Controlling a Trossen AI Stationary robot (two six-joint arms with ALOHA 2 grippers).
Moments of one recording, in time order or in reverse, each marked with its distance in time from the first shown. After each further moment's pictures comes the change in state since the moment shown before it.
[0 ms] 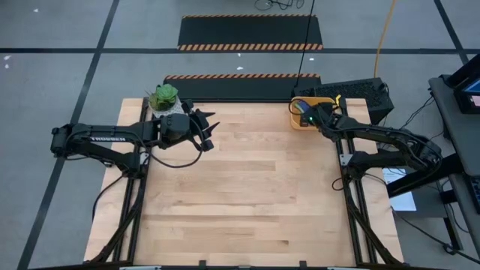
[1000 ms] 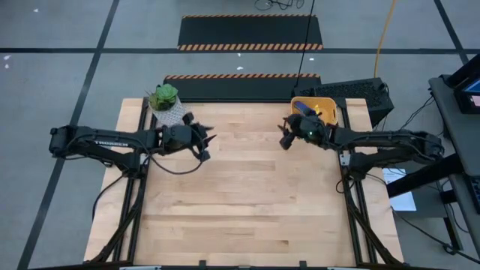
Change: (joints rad) left arm -0.017 -0.026 -0.187 0.056 0.072 -0.112; right arm 0.328 -0.025 0.000 0.484 -0.285 -0.678
